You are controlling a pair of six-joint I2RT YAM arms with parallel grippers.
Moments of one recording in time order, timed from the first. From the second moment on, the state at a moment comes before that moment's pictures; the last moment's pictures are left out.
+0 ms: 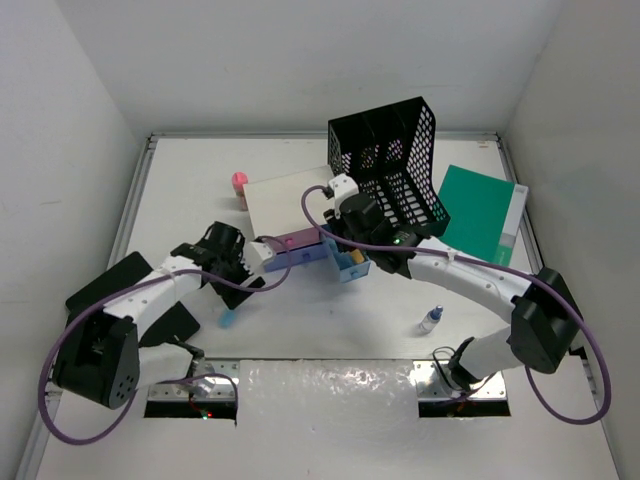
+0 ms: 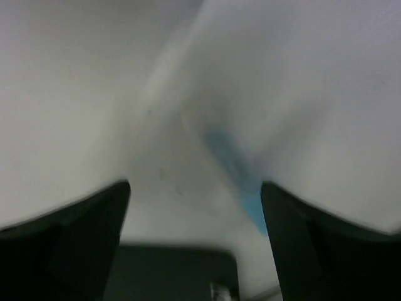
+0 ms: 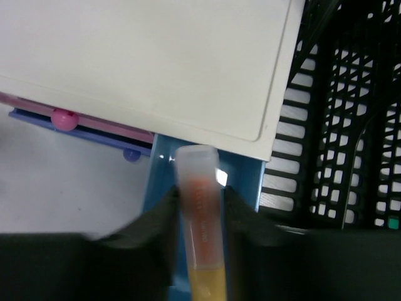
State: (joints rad) left arm -0.32 1.17 0.66 -0.70 0.05 0.58; right arm 0.81 1.44 1.00 -0.17 0.28 0.11
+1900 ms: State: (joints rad) left arm -0.32 1.38 0.61 -0.77 0.01 0.60; right arm 0.82 1.16 0.95 -0.31 0.34 0.06
